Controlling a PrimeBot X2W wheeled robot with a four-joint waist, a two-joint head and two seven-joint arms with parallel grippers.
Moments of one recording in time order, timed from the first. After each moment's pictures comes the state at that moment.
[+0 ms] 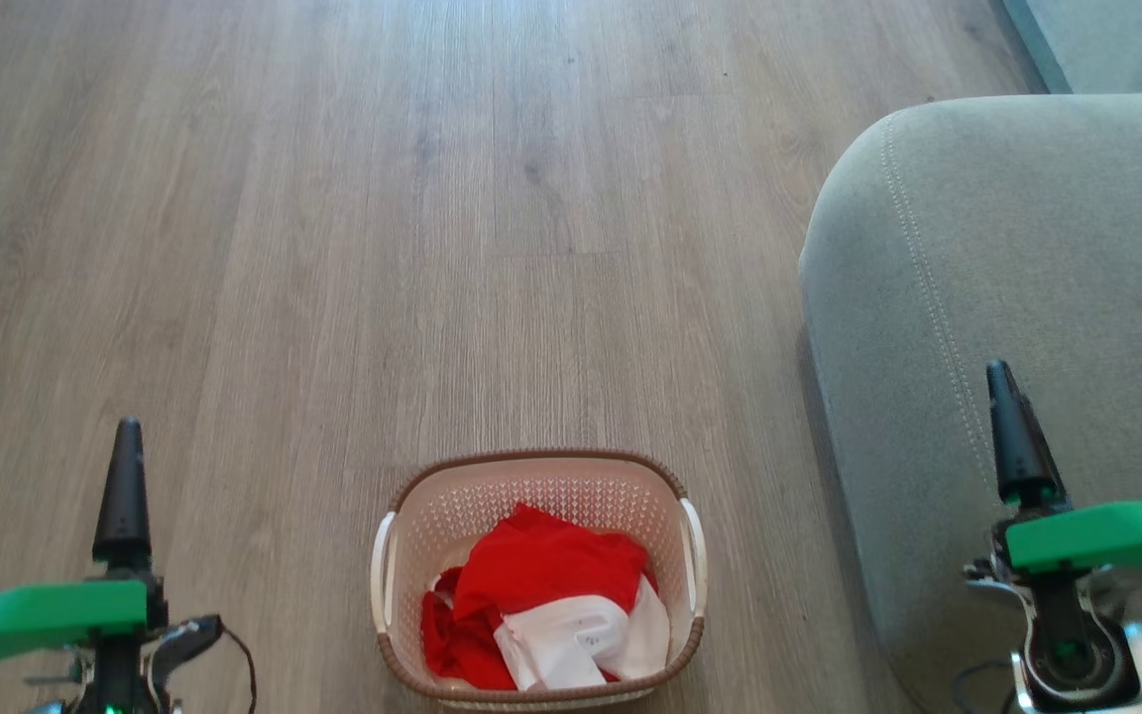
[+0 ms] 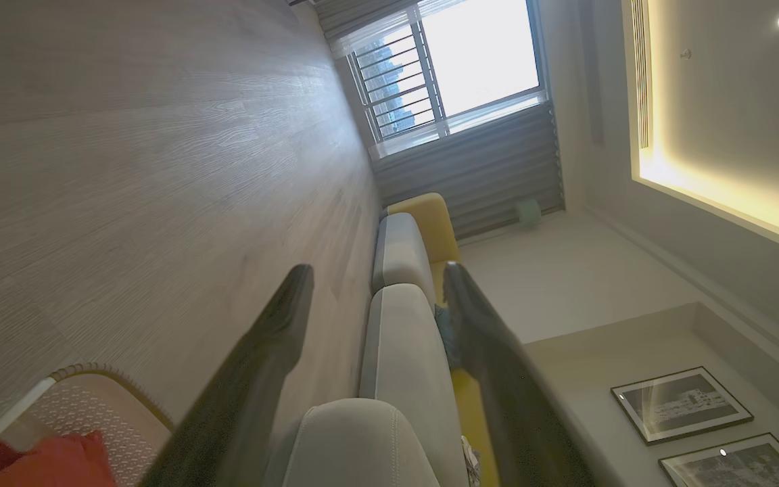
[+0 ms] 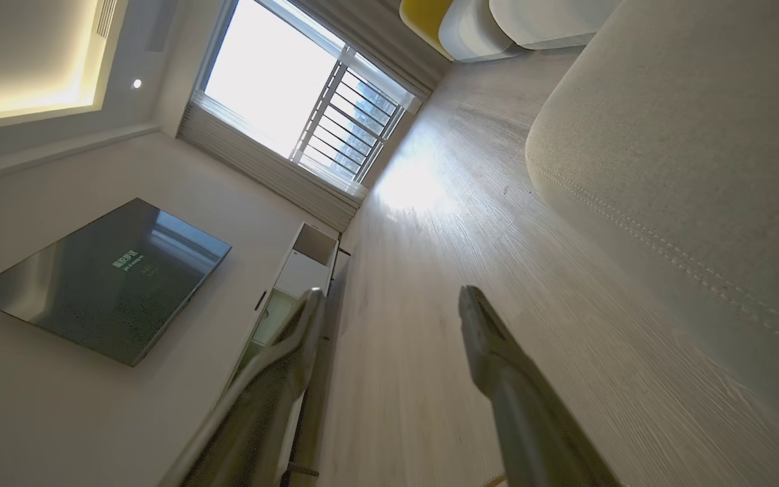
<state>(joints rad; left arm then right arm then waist) -0.04 0.03 0.20 0.20 -1.34 -0.12 -0.02 -0.05 -0.04 -0.11 0.16 1.08 0.13 -0.02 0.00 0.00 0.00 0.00</state>
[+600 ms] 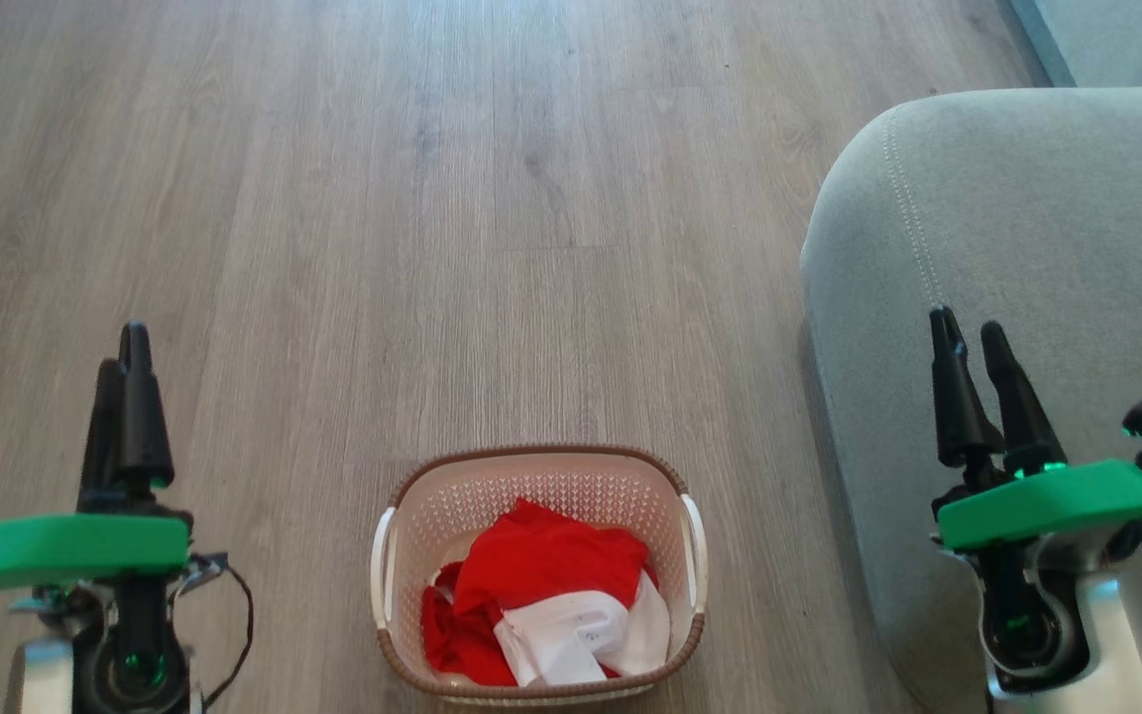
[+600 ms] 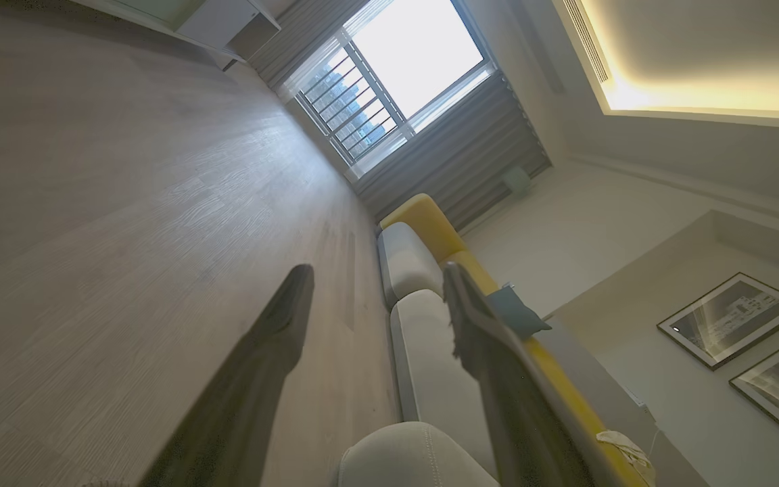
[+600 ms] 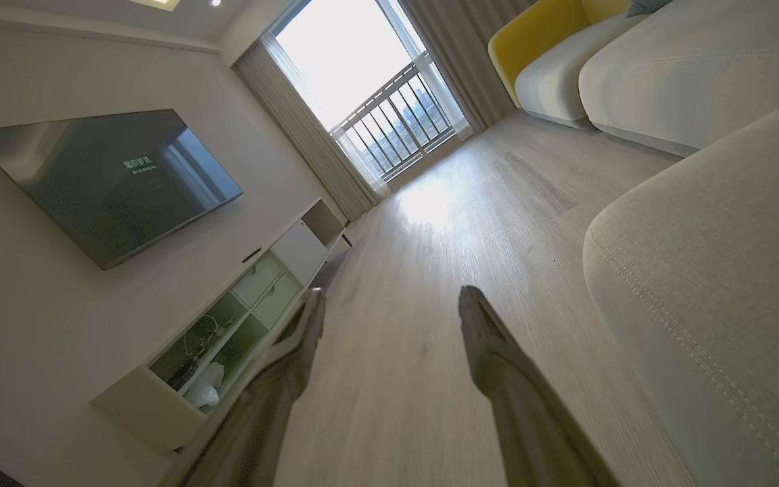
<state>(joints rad) -0.05 0.03 0.12 -0.09 -1.02 0.02 -0.07 -0.09 -0.04 -0.01 0.04 0.71 0.13 -0.07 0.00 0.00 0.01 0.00</state>
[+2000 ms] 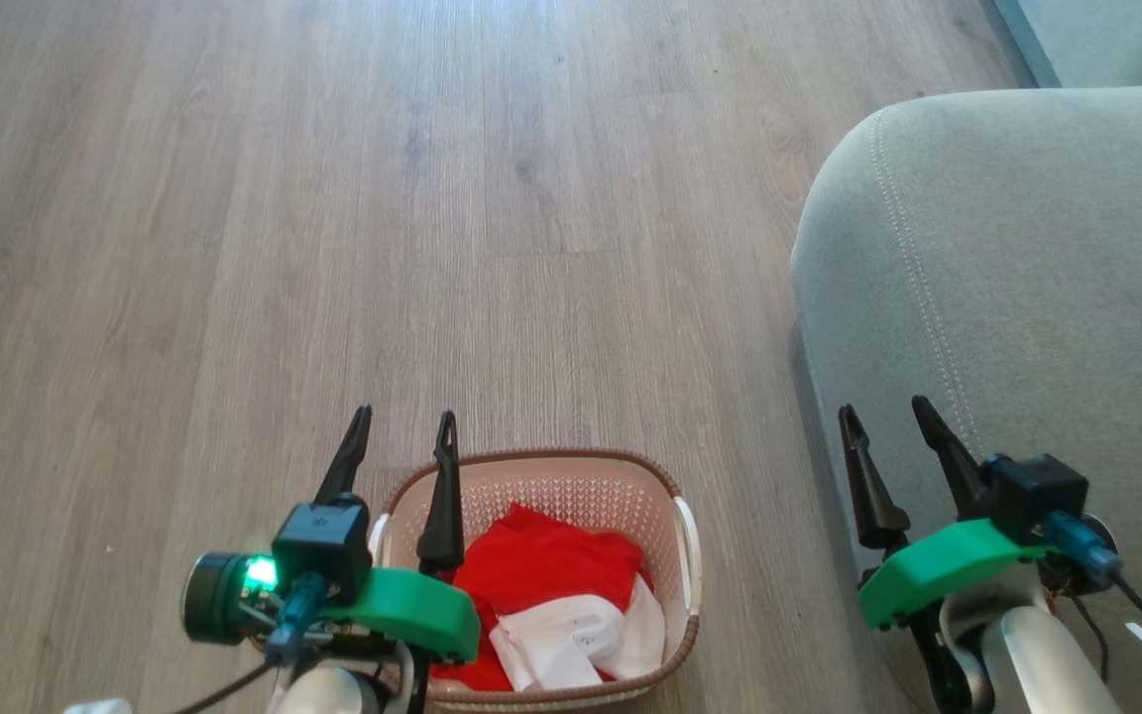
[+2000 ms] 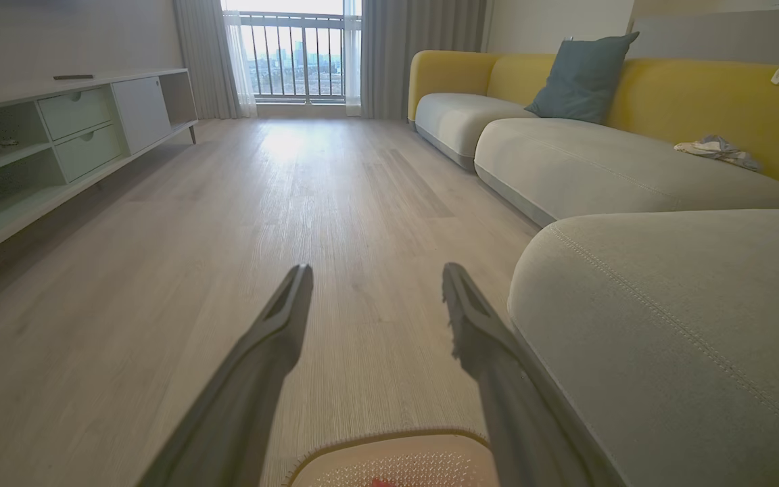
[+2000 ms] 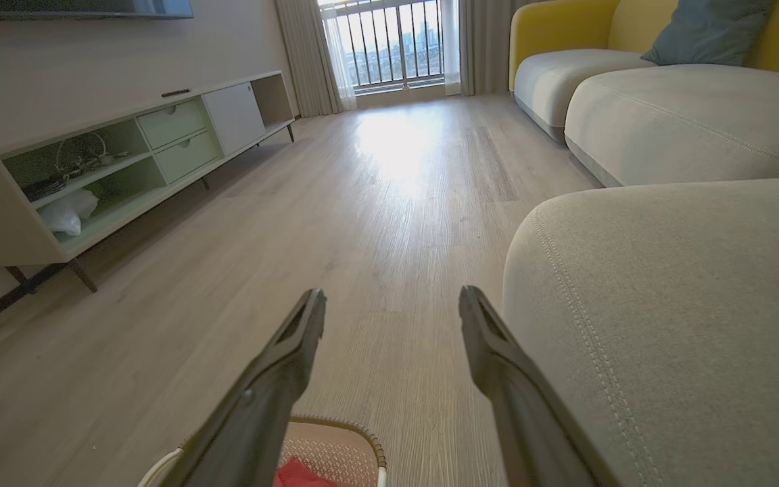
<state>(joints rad) -0.06 0.15 -0.46 -0.01 -0.27 0.37 -0.19 -0.09 -0.06 0.07 0.29 0.23 0.13 -0.19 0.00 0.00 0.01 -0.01</state>
